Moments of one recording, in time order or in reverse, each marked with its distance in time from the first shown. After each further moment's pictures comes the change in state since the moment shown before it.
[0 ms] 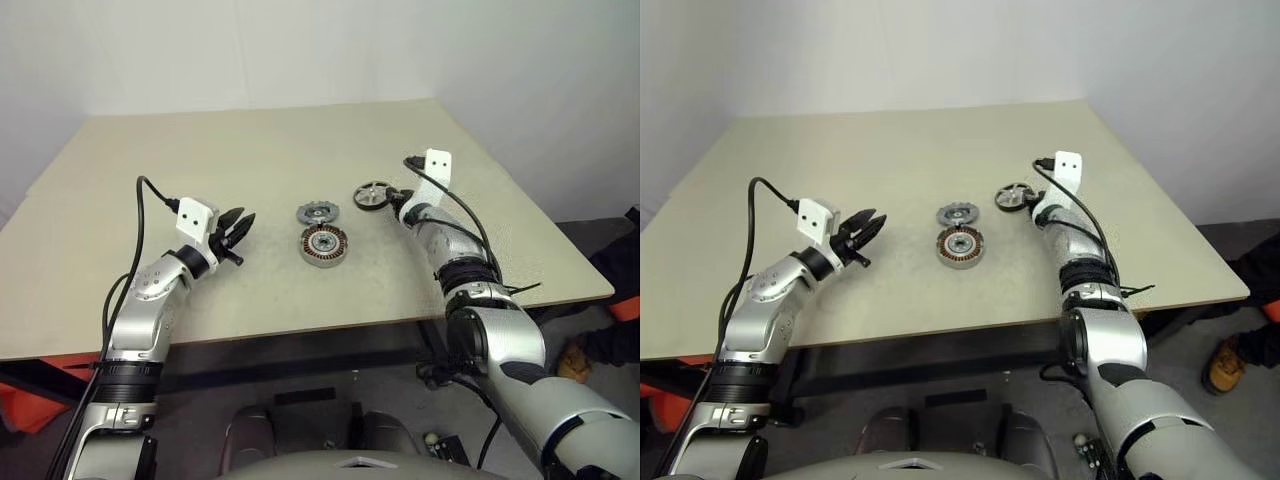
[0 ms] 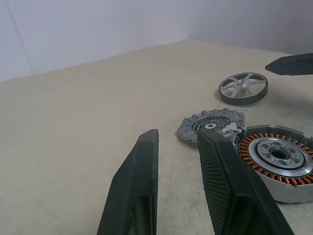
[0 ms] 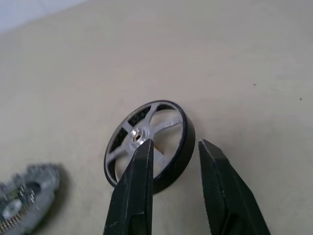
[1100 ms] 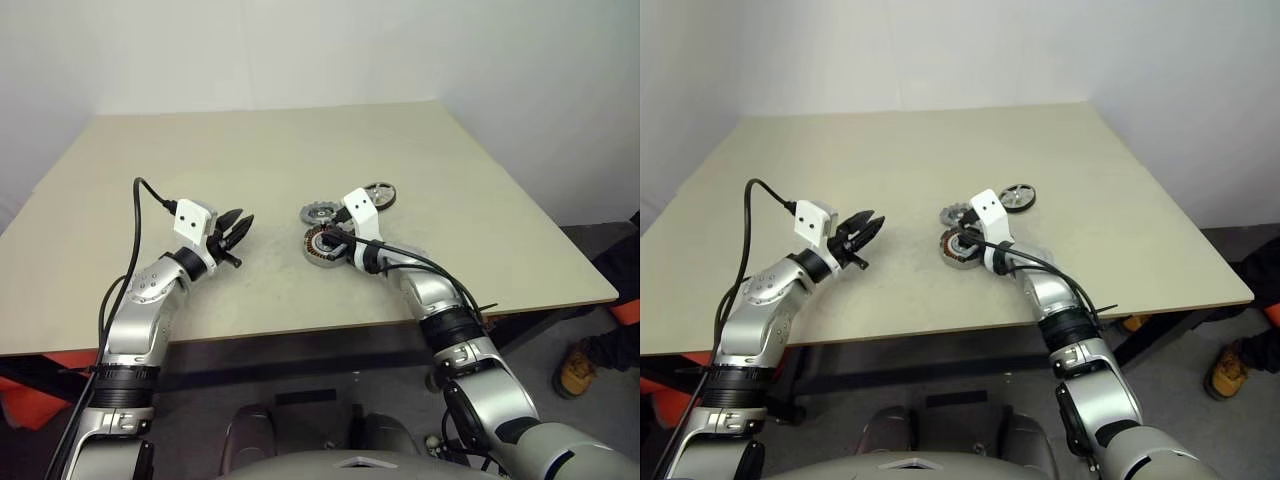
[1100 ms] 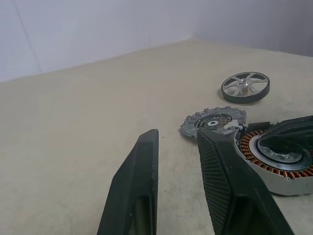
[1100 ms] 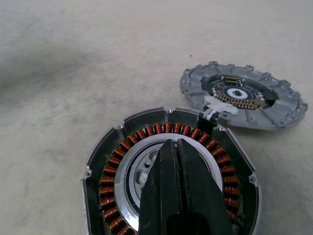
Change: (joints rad) left arm 0.022 0.008 0.005 -0.032 -0.010 0.015 0.001; right arm 0.365 0.035 0.496 -0.608 -0.131 0.180 0.394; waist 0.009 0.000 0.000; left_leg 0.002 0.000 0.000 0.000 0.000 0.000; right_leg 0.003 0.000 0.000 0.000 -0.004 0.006
